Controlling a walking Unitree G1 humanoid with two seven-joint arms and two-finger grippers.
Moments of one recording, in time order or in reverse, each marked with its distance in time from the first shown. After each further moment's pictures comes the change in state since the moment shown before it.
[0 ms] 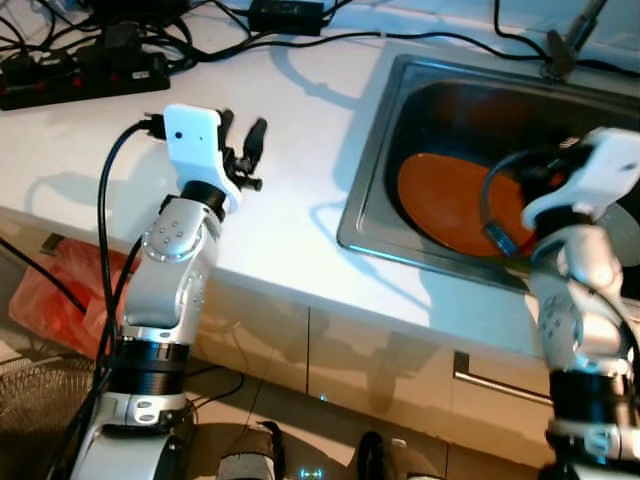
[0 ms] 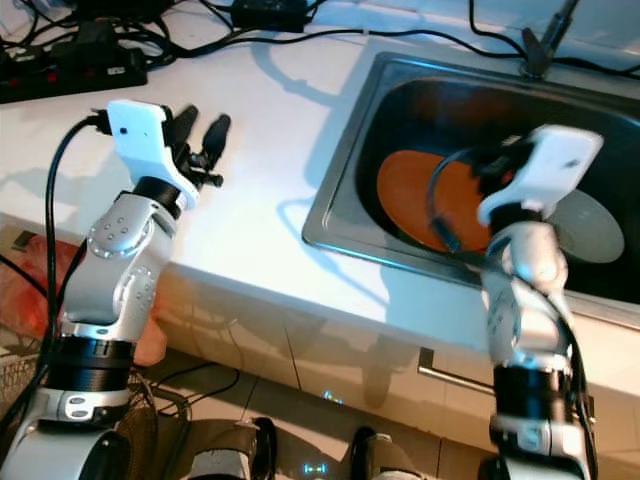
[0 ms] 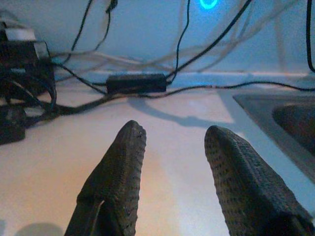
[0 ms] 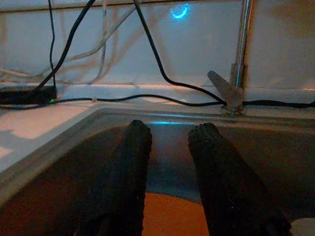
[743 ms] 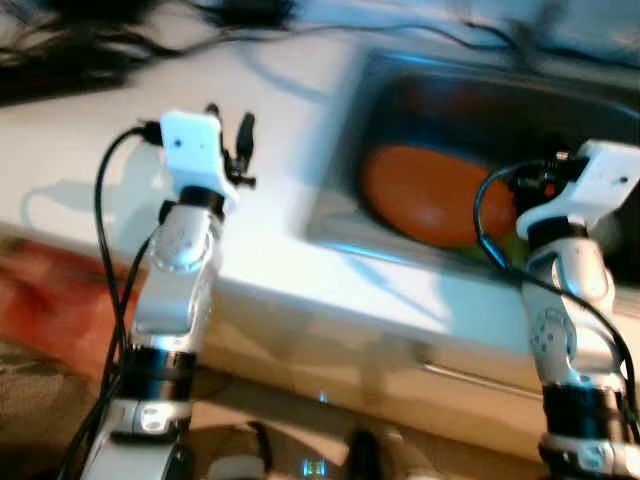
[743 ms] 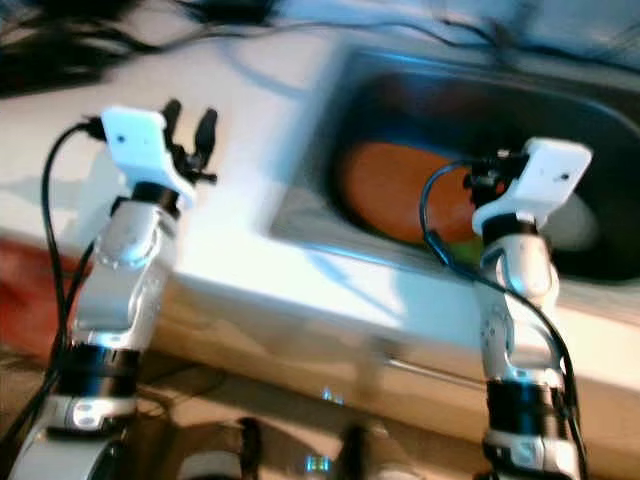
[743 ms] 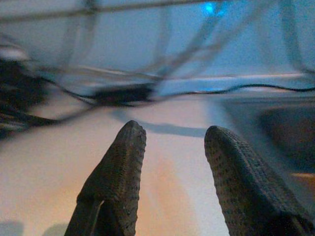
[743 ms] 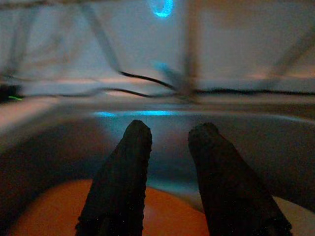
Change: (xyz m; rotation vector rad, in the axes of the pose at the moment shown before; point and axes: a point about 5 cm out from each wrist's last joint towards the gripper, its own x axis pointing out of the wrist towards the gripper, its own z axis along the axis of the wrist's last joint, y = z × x) left arm -0.003 -0.009 -0.006 0.055 -0.040 0.059; right arm -0.010 0.001 -0.004 0.022 0.002 -0.029
